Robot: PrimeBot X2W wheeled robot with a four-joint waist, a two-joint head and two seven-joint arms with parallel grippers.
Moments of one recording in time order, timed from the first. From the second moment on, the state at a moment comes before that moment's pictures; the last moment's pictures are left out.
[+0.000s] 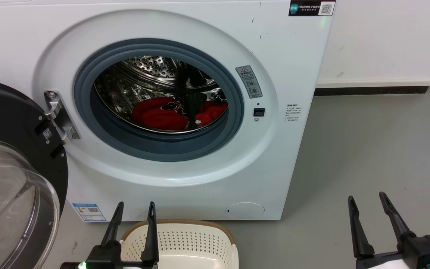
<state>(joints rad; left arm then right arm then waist) 0.14 0.05 -0.13 0.00 -0.09 0.06 -0.25 0.14 -0.05 -0.02 -0.01 0.01 0.13 -0.25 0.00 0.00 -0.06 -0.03</state>
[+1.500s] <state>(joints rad) -0.47 0.38 -0.07 0.35 0.00 -0.12 -0.17 -0.02 -0.05 0.03 -0.04 0.08 0.13 -0.26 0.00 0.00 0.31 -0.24</state>
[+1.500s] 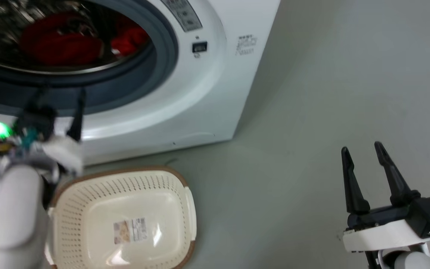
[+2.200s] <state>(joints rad) -1.44 0.76 -0.54 0.68 -0.22 -0.13 0.53 -0.13 -0.05 0.16 -0.09 0.17 0.13 -0.26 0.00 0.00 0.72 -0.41</state>
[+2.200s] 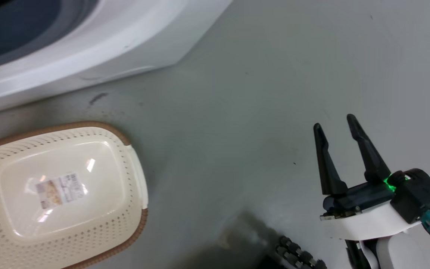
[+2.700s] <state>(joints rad) -1.68 0.94 -0.77 0.74 -0.37 -0.13 0.78 -0.13 -0.05 0.23 -0.14 0.22 0.13 -0.26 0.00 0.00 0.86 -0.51</state>
